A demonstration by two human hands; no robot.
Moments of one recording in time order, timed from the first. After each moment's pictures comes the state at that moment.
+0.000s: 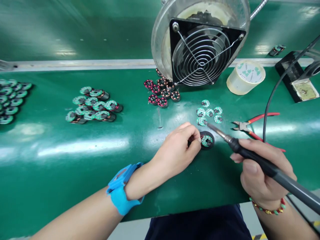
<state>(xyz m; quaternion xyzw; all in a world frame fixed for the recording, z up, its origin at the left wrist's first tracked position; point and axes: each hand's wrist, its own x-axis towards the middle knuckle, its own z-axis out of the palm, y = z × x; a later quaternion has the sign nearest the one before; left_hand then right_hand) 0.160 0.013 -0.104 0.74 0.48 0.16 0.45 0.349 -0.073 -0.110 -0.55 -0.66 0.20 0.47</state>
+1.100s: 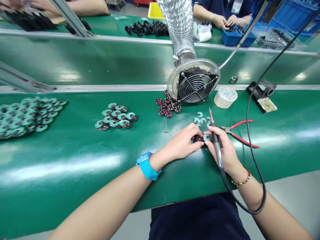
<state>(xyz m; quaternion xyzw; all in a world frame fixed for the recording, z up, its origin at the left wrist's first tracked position) 0.163 0.027 -0.125 0.82 0.32 0.21 0.44 0.335 -0.048 -0.136 -0.55 -0.69 0.21 0.42</state>
